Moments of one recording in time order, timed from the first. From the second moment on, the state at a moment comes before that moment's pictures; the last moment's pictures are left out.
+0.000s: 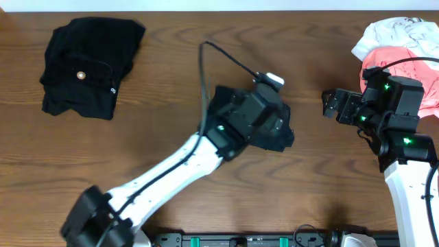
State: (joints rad) left arm -0.82 1.58 1.22 -0.36 -0.21 -0.25; right arm -0.11 1.15 0.96 -0.56 -0.25 0.20
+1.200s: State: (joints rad) left arm -0.82 1.86 1.22 -0.24 0.15 -0.33; right arm -0.11 1.15 0.96 -0.59 -0.24 0.20
